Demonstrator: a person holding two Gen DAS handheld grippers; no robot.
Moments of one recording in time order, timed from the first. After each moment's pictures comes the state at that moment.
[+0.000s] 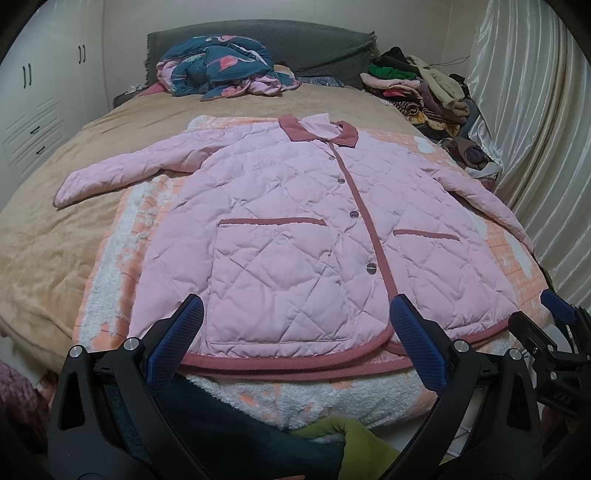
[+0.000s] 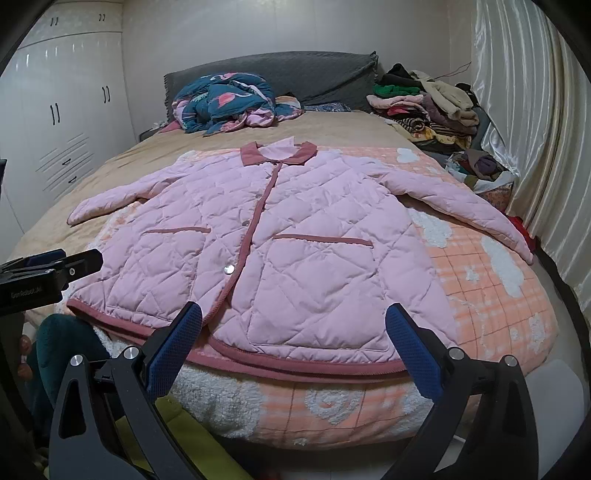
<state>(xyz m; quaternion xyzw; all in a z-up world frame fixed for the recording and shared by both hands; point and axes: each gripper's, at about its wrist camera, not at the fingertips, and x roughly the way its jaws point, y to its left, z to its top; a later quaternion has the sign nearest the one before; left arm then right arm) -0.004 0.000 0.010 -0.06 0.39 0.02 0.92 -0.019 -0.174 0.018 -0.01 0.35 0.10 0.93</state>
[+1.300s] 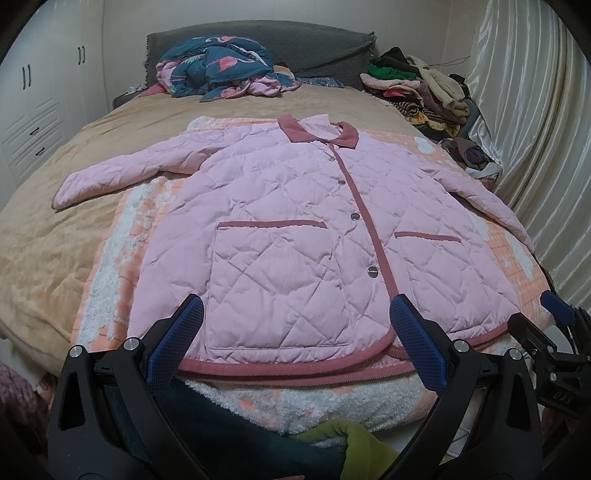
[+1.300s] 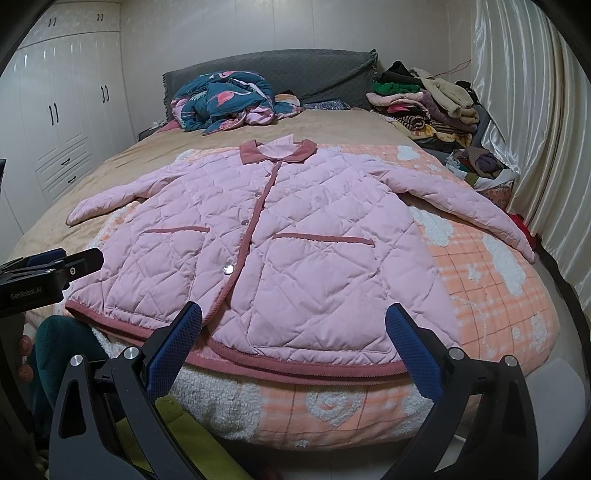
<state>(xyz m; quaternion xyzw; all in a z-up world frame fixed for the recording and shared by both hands) -0.005 0.000 0.012 -0.06 0.39 0.03 0.92 -0.016 -0.172 0.017 -0.01 0.35 0.10 0.93</state>
